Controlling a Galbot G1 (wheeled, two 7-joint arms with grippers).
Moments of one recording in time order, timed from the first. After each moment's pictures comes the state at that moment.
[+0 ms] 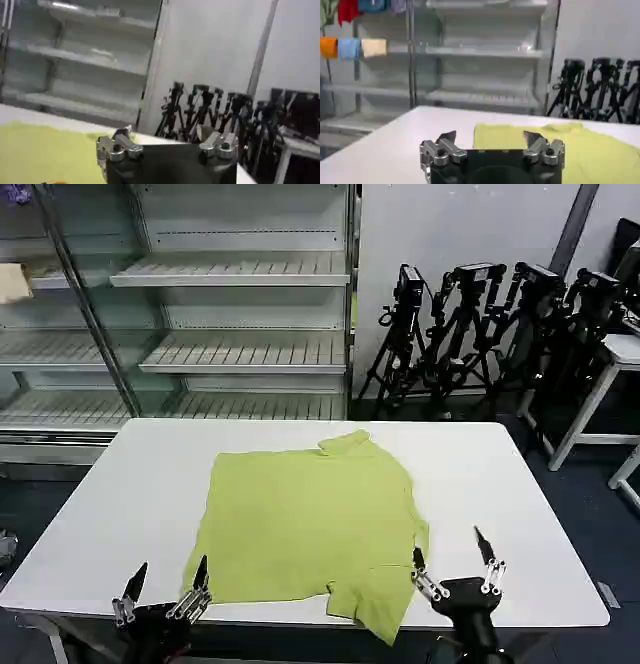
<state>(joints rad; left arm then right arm) 1.97 -1.53 -0.55 -2.54 -0.13 0.34 -0.13 -1.80 1.20 0.24 2.46 -0.09 -0.25 0.42</state>
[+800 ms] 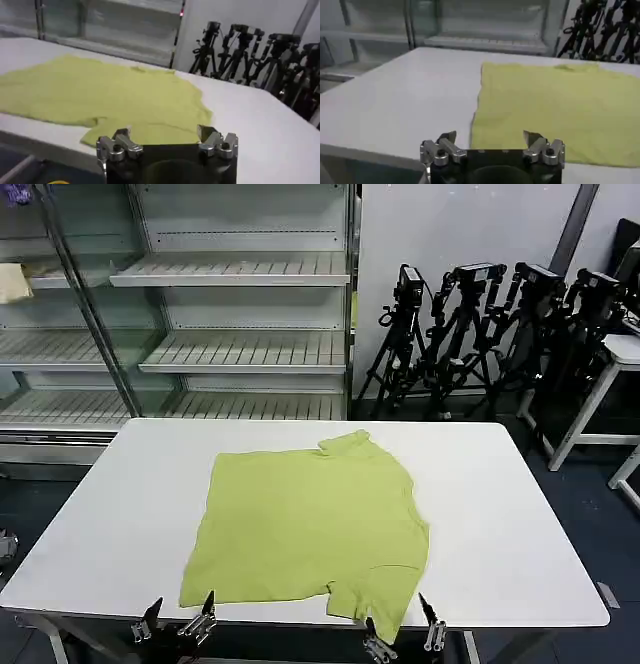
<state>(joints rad) 1.85 -1.47 -0.60 -2.36 -0.24 0.49 -0.15 -1.83 1.22 0.06 2.33 -0.13 -0.31 0.44</state>
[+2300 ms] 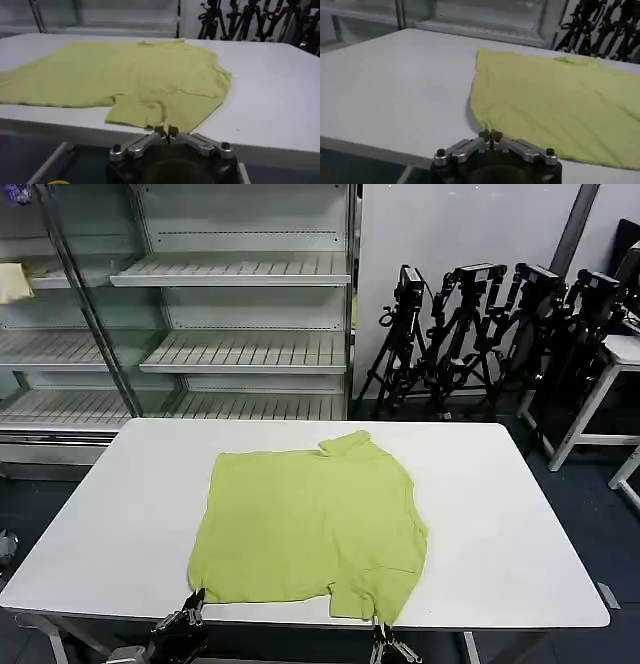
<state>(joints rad) 1.78 -1.46 -0.60 -2.31 -0.31 0.47 -0.13 -1.83 1.27 0.03 2.31 0.02 -0.35 0.42</state>
